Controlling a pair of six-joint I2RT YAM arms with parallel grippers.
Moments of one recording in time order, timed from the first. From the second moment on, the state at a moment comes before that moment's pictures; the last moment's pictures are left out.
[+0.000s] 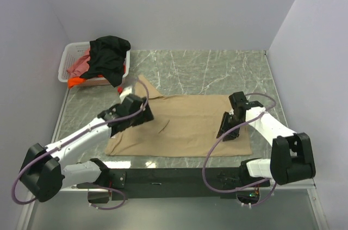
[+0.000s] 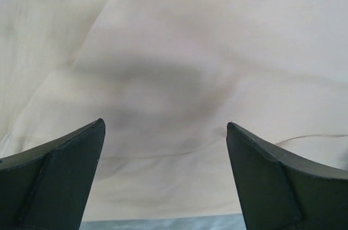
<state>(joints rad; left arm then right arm) -0.65 1.13 0.67 -0.43 -0.26 -0.88 0.18 1.31 0.69 -0.82 -0.23 0.59</state>
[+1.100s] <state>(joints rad) -0.32 2.18 1.65 -0.38 -0.27 -0.53 0.18 1.27 0.86 -0.82 -0.20 0.60</state>
